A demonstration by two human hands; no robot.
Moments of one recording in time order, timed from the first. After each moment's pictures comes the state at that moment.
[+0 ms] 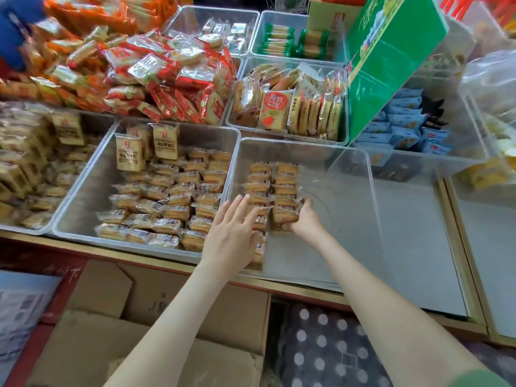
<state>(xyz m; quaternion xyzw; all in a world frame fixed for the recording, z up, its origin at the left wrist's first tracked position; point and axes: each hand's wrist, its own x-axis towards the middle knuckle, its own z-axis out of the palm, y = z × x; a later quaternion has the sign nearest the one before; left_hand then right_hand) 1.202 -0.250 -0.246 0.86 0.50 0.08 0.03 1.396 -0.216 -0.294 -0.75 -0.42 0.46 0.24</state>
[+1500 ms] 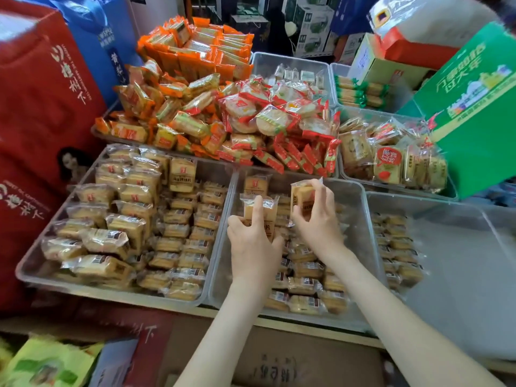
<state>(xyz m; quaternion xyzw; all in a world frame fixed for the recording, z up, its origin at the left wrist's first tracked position) 0.974 -0.133 -0.193 0.66 0.64 0.27 0.27 1.115 -0.106 -0.200 -0.71 -0.59 0.17 0.33</state>
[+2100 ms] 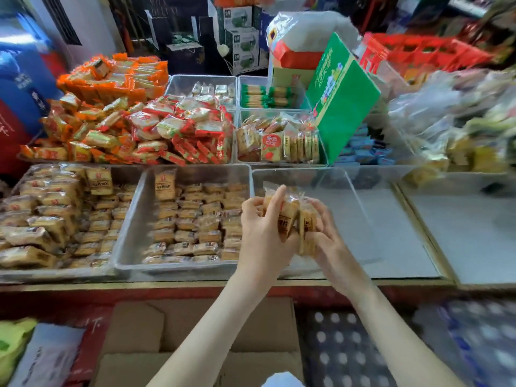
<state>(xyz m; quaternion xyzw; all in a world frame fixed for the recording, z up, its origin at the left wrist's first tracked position) 1.148 -0.298 -0.104 0.77 0.45 0.35 0.29 1.281 -0.353 -0.109 -0.53 -0.39 0.51 0.55</state>
